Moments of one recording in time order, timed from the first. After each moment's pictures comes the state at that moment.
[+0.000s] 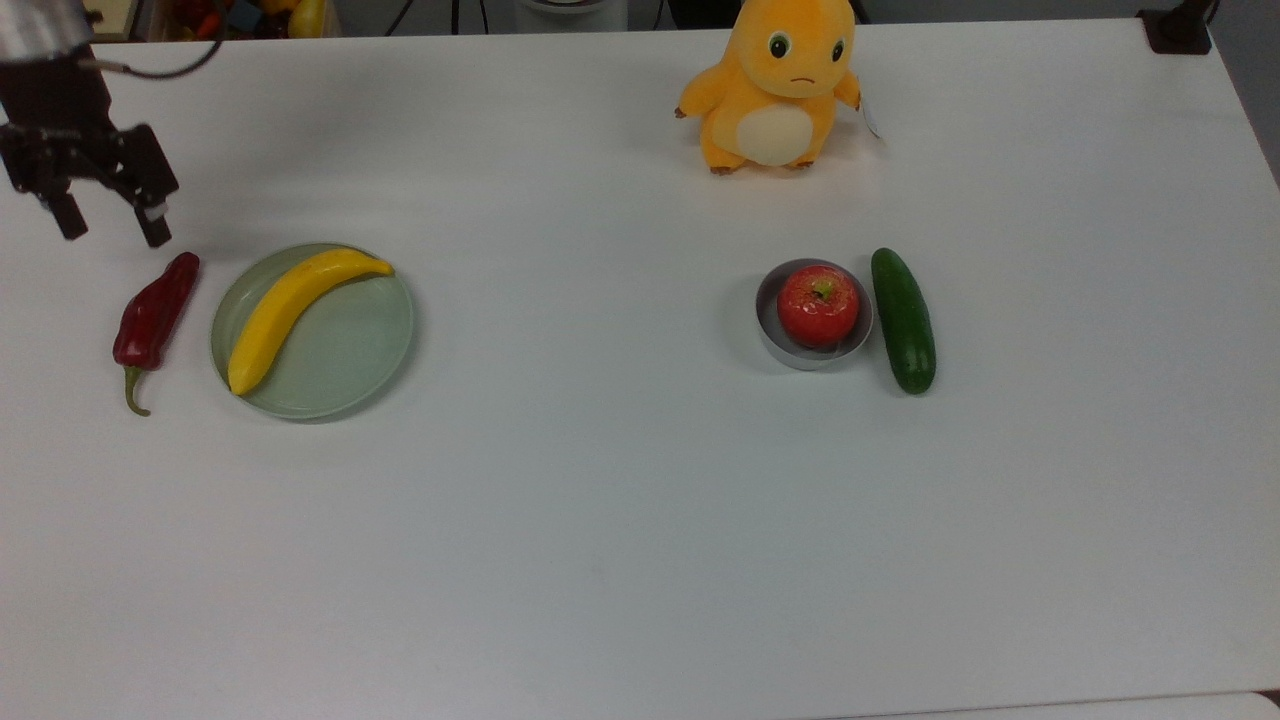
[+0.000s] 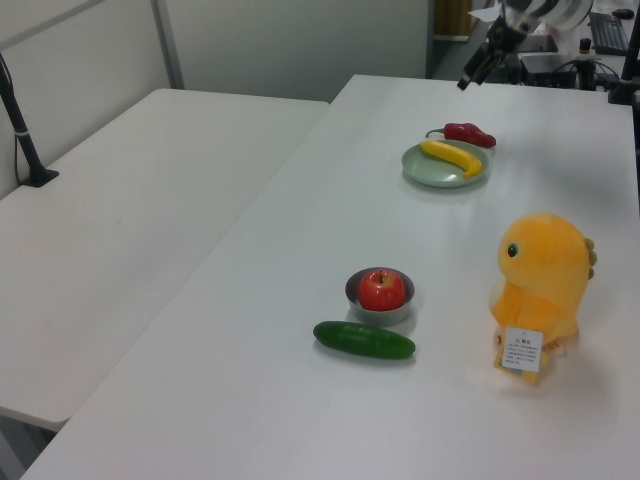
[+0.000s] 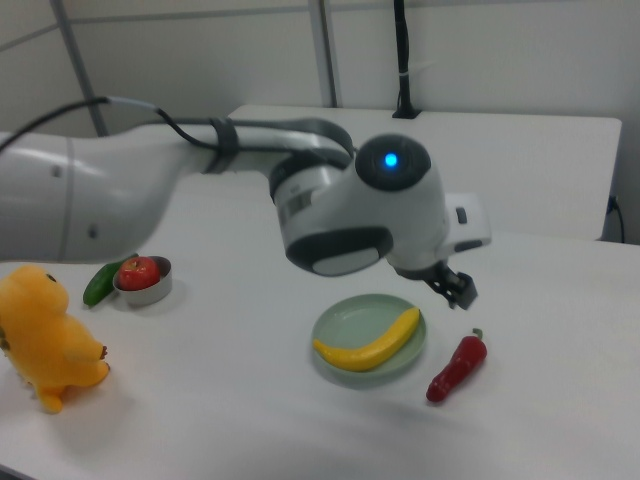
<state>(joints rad) -0.24 0.33 -0.32 -1.70 0.66 2.32 -0.67</state>
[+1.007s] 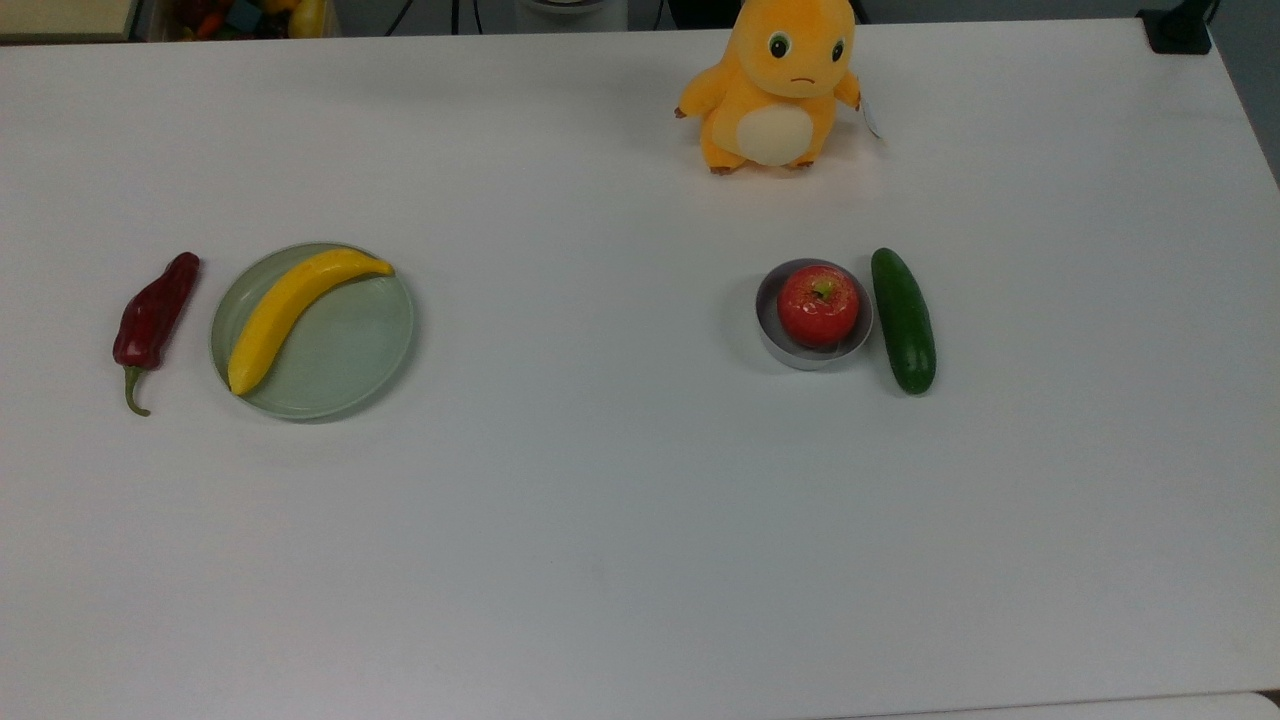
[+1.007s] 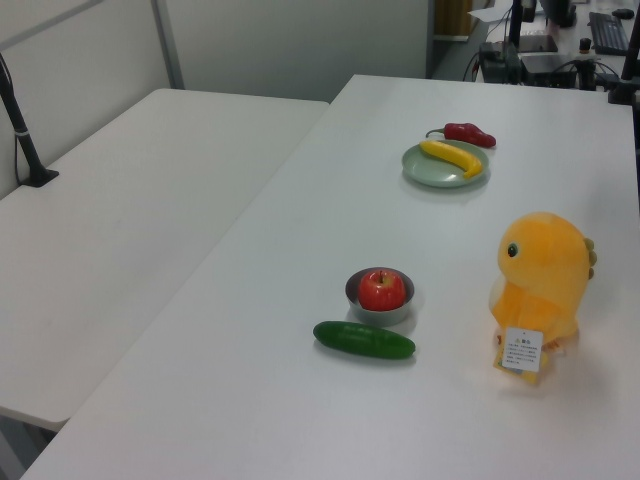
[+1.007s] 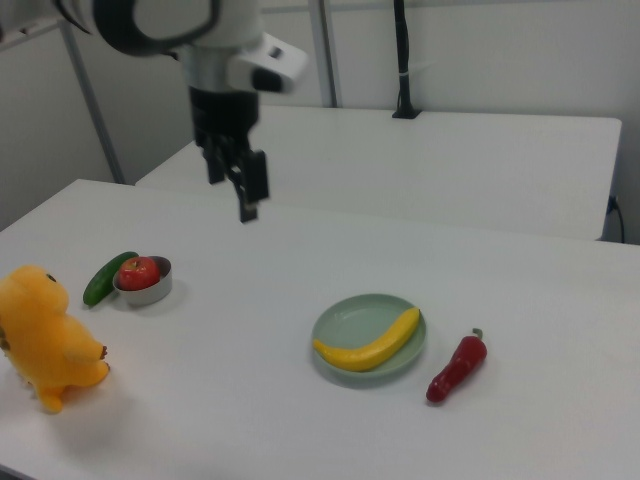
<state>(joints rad) -0.10 -0.03 -0.24 -1.52 0.18 1.44 0.16</state>
